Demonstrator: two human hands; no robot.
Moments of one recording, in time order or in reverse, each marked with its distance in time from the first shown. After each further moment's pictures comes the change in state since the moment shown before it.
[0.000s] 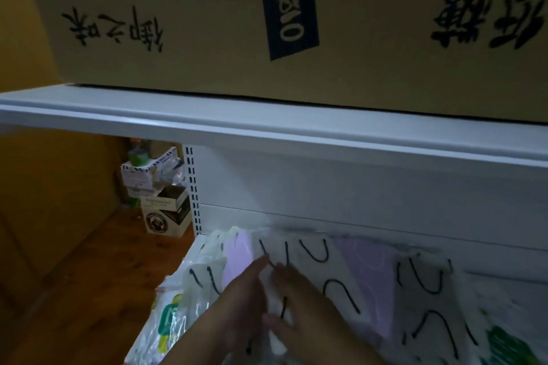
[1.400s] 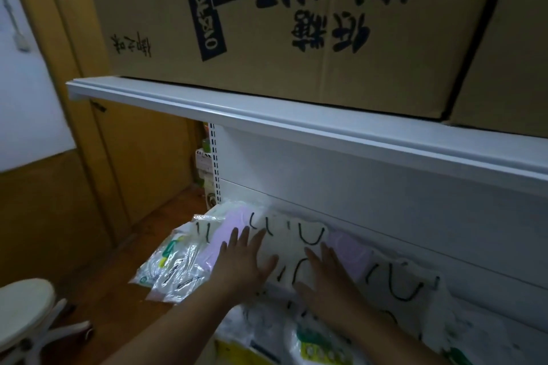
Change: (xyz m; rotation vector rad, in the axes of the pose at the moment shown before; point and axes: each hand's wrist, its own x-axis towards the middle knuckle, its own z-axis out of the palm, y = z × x) left_hand 0.003 -0.062 0.065 1.705 0.765 0.344; right_hand -0.030 0.126 -0.050 -0.156 -0.192 0.022
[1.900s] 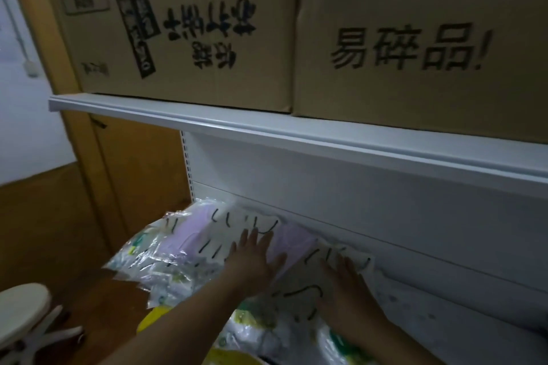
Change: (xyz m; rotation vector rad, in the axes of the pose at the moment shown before) left_hand -0.030 0.136 0.029 0.096 -0.003 0.007; right_hand -0.103 0.118 -0.047 -0.100 0.088 -0.065
